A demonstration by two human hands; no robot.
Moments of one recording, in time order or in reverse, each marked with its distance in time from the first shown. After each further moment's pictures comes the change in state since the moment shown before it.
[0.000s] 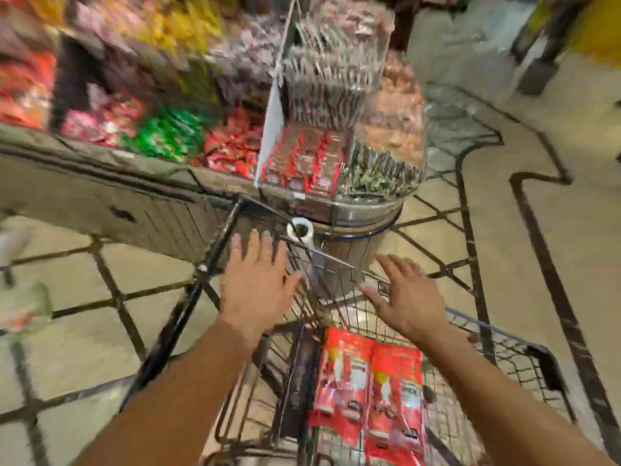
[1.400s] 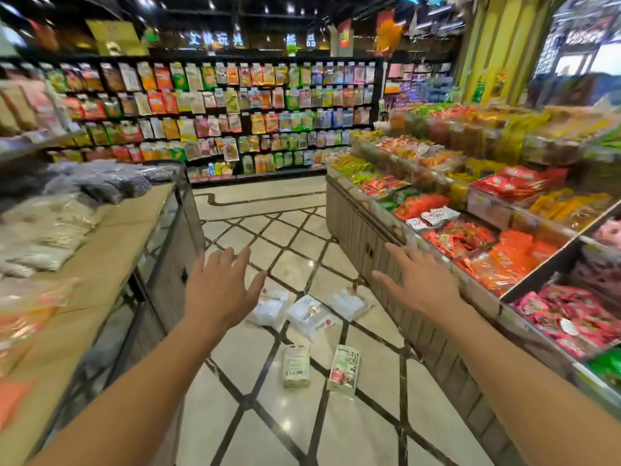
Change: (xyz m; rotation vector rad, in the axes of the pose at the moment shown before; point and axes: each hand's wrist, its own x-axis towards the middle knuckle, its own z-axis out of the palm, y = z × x) left_hand -0.357 -0.823 -0.028 0.130 0.266 -1.140; right_hand 0.073 -0.954 -0.104 -0.008 0.207 -1.093
